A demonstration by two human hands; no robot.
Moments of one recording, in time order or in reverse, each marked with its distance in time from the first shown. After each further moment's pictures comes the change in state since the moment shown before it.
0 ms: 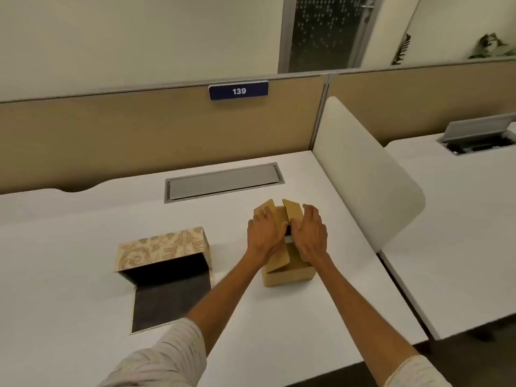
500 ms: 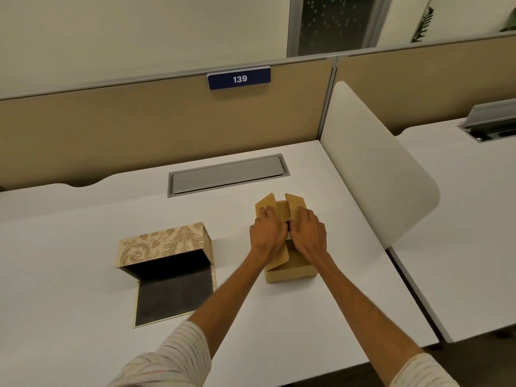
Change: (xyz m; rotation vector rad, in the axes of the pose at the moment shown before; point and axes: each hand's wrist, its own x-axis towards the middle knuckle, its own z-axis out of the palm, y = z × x) left_hand 0.003 0.007 0.011 -0.061 0.003 -0.094; right_hand 0.010 0.017 0.017 -0.084 -0.145 -0.065
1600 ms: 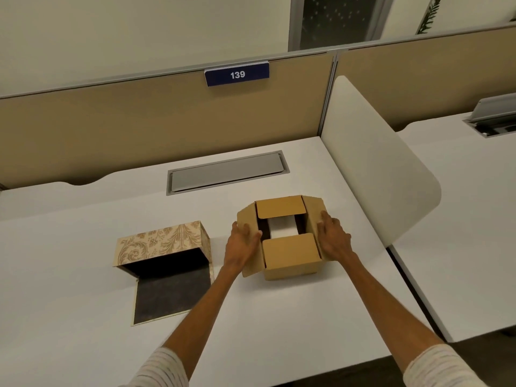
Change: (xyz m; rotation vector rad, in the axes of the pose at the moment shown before) left_hand -0.014 -0.075 0.010 -0.335 -0.101 -0.150; right_hand 0.015 0.081 -0.010 0.007 -0.169 0.165
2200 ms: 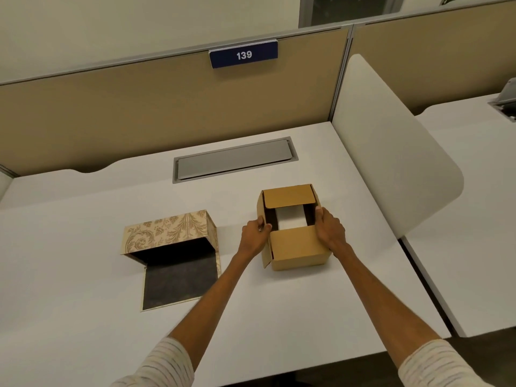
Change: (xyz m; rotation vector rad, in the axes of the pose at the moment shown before) left_hand 0.009 0.006 0.013 -0.203 -0.065 -0.021; right_hand 0.006 -0.024 0.026 0.191 -0.010 0.051
